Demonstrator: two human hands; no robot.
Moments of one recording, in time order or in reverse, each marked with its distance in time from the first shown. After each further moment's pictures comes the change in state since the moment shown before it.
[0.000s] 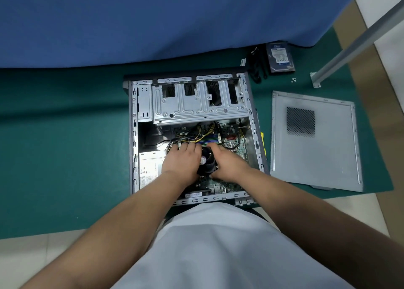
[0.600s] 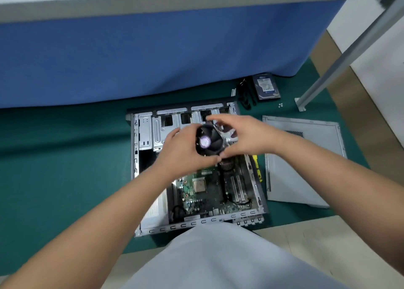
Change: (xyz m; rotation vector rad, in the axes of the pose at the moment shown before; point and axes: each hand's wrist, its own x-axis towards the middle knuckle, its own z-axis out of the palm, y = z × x) left_hand -0.011 -0.022 -0.134 -0.826 0.289 0.003; right_hand -0.053 -0.027 -0.192 0.132 0.143 -0.297
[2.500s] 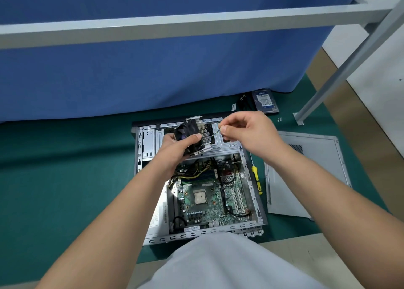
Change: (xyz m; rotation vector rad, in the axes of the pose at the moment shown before) left_hand 0.034 -0.029 -0.002 -1.021 0.112 -0.491; right_hand -0.017 -0.039 -0.010 0.458 0.510 0.117
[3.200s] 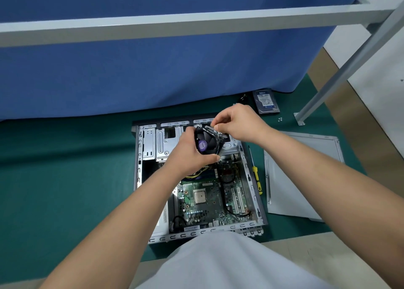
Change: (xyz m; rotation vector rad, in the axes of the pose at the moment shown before) left_hand -0.017 -0.003 0.022 0.739 -0.062 0.353; right_hand 0.056 0.012 0.009 -0.435 -0.174 -0.047
